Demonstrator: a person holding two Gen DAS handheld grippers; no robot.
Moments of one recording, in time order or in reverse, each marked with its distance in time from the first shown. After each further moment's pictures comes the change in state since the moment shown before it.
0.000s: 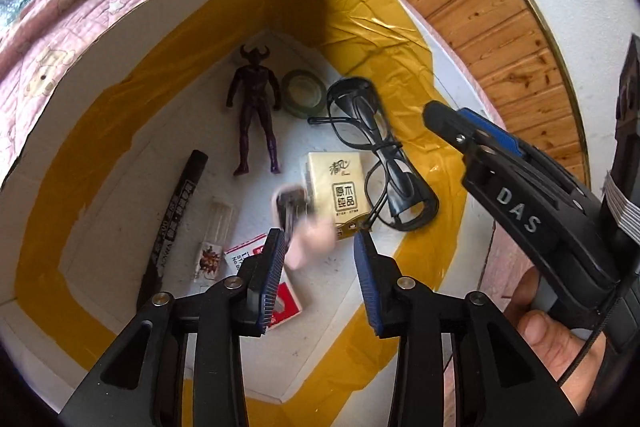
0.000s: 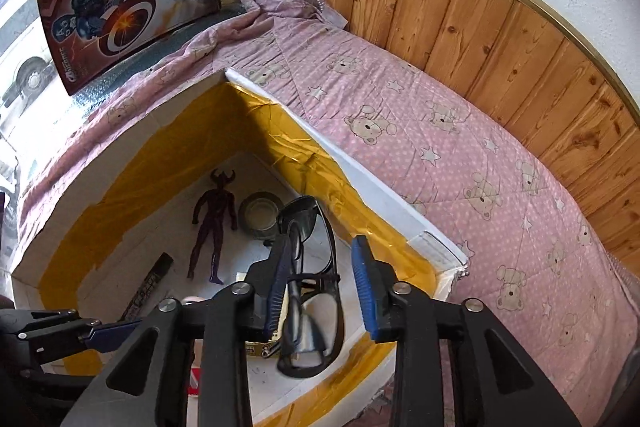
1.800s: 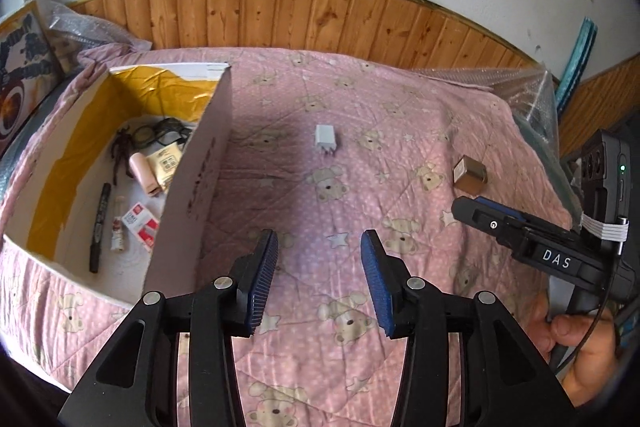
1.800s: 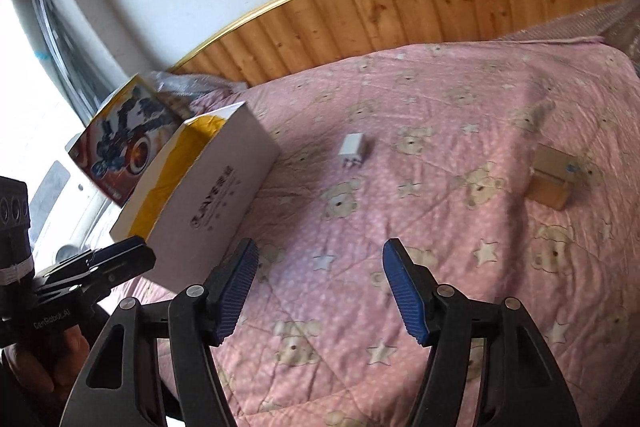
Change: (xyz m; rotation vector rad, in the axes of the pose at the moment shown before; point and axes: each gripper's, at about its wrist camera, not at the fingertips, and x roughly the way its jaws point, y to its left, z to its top) left arm -0.050 -0.175 -0.224 0.685 -0.256 0.026; right arm -0.184 -0.156 -0.328 0.600 -0.285 0.130
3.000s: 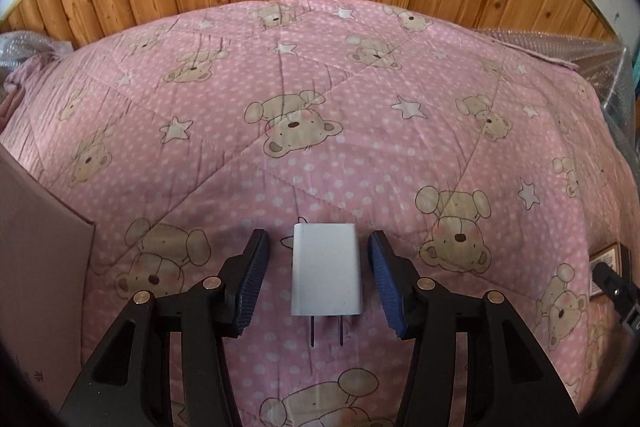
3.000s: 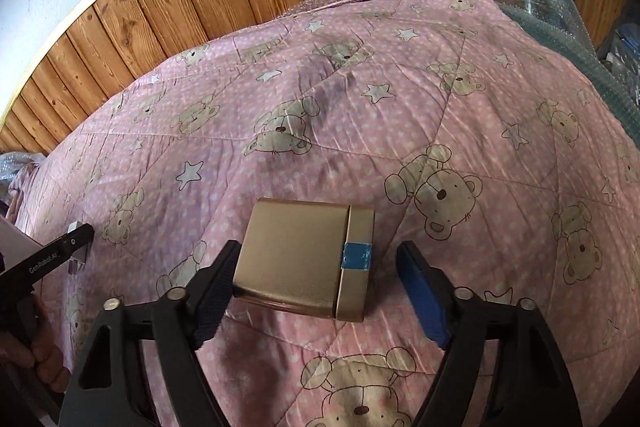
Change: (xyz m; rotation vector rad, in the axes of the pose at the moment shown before) left arm 0.287 -0.017 0.107 0.084 0.107 0.131; right arm 0.090 -0.181 0.046 0.265 -0.010 -0.509
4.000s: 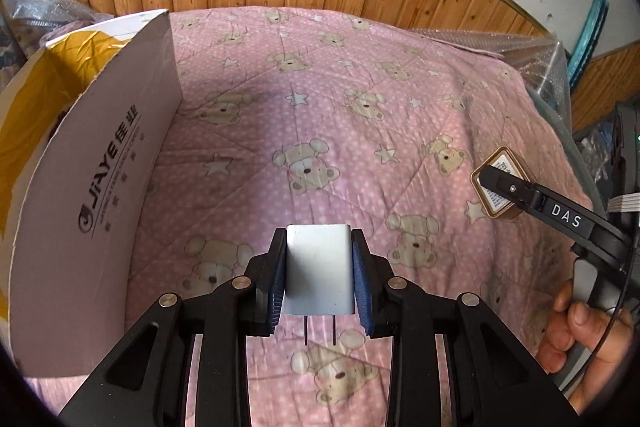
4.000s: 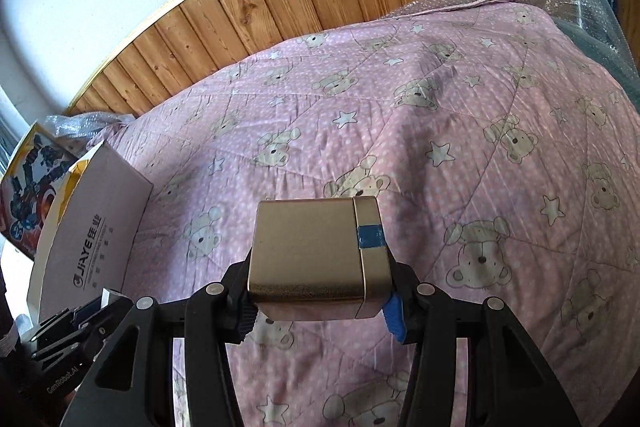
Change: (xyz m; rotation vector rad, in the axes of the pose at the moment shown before) left arm -0.182 0.025 -0.144 -0.079 -0.020 -0.161; right arm -0.094 0.068 -0.068 -0.112 0.001 0.229
